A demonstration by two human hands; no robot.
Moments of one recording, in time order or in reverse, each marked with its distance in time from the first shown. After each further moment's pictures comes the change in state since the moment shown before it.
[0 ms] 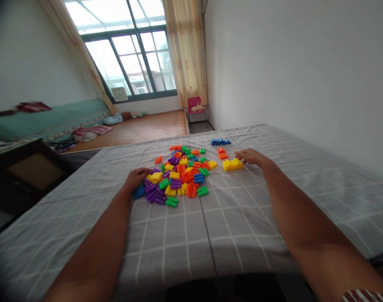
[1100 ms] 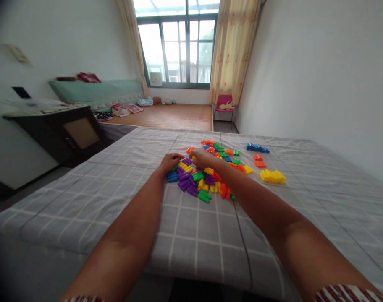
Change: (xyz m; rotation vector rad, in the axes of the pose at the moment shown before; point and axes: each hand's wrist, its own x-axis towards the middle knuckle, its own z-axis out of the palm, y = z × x) left_hand 0.001 -0.003 0.012 -0.036 0.052 0.023; right_hand -0.022 -0.275 0.186 -0.558 -0.152 -0.898
